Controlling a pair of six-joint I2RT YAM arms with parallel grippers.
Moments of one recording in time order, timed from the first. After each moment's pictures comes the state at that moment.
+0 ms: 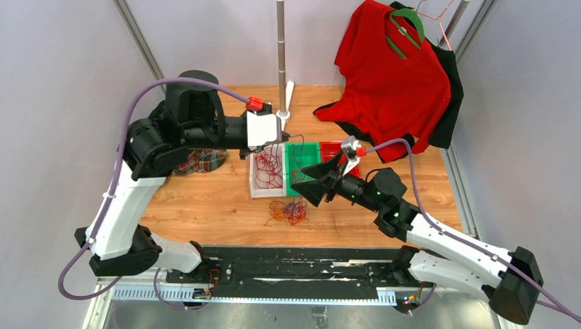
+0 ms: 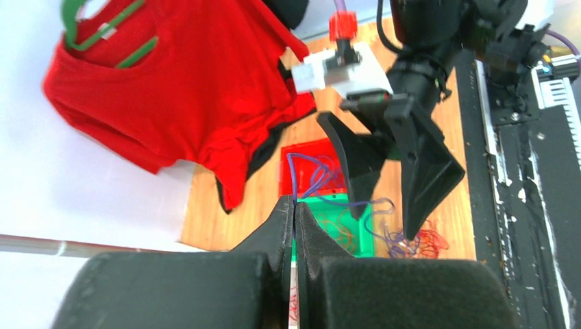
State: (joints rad) left arm -0.81 1.35 2.10 -1.10 0.50 0.68; right arm 0.89 0.90 0.59 0.47 -0.26 0.45
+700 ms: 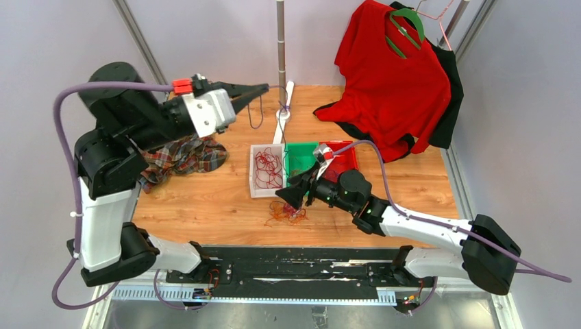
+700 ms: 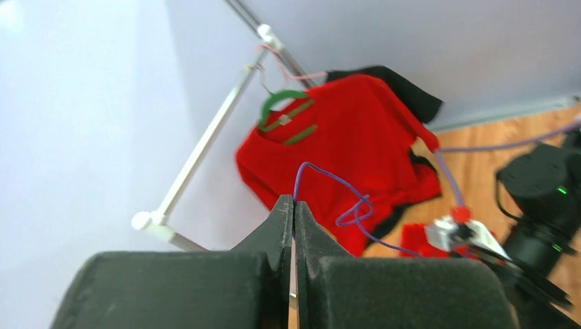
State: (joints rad) left arm -0.81 1.33 2.31 -0.90 0.38 0.68; right arm 0.96 1.17 0.58 0.57 -0.17 0.46
